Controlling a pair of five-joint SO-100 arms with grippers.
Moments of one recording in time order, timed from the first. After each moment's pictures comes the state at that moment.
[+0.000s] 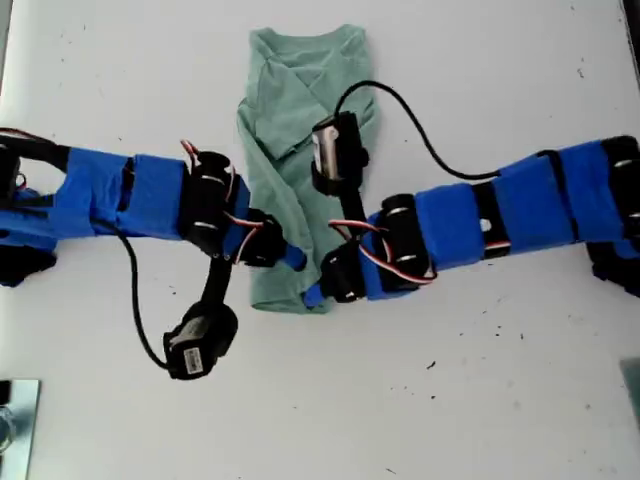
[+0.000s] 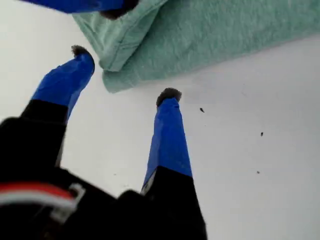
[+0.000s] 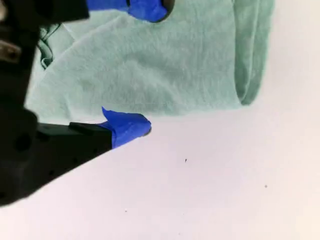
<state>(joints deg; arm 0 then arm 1) -4.0 68.6 72.2 83.1 4.8 -3.1 70.8 62.8 74.4 -14.1</state>
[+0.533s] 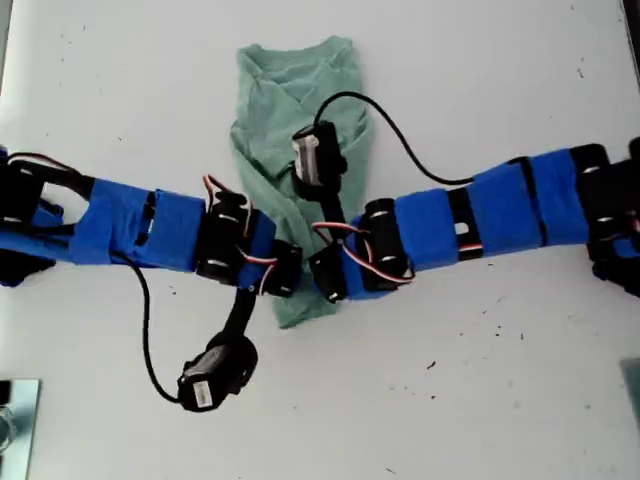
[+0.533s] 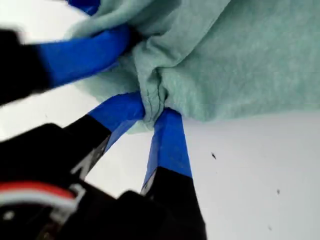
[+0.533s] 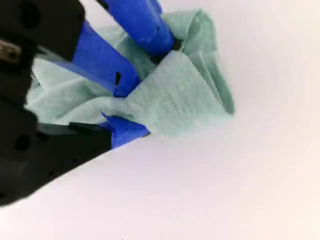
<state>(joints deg) 2.4 62.0 62.6 73.6 4.2 -2.8 63.6 58.3 70.8 -18.3</state>
